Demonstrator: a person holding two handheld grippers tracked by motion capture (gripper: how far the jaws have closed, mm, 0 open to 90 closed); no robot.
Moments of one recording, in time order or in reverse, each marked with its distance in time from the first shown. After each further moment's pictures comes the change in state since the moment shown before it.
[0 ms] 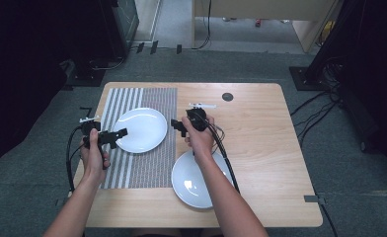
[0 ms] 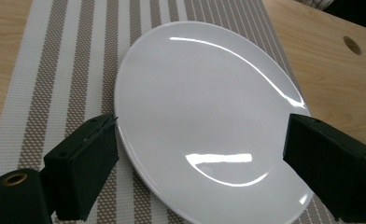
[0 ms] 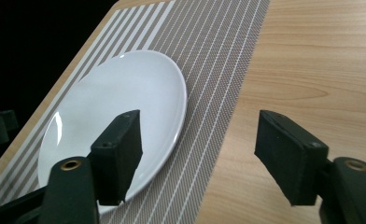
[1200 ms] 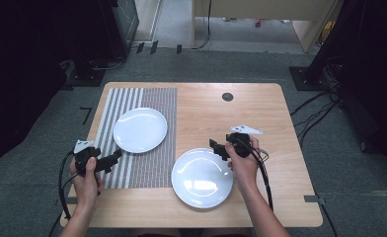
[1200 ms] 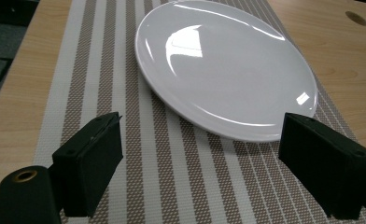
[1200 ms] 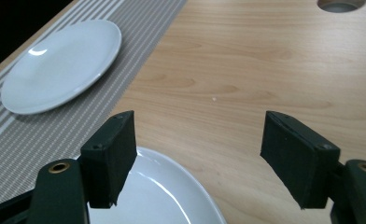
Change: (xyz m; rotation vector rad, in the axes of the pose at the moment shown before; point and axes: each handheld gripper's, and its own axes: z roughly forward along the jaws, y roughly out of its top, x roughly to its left) left arm -0.005 -0.065 -0.052 -0.098 0.087 0.108; right arm -0.066 -0.060 -0.121 -0.065 -0.108 -0.114
